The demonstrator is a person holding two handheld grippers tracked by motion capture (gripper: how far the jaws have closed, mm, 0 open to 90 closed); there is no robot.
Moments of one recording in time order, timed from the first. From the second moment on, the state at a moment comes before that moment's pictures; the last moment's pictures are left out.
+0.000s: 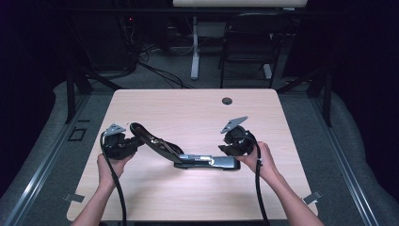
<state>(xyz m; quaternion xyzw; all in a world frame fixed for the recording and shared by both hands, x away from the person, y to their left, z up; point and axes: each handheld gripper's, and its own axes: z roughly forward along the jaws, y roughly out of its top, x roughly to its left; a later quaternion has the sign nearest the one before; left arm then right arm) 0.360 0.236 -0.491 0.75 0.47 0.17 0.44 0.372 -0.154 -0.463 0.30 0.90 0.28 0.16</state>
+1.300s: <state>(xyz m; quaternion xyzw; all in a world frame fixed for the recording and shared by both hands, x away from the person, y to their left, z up) 0.350 0.192 -0.474 0.75 0.40 0.19 0.50 0.362 -0.128 -0.456 0.28 0.87 0.36 0.20</state>
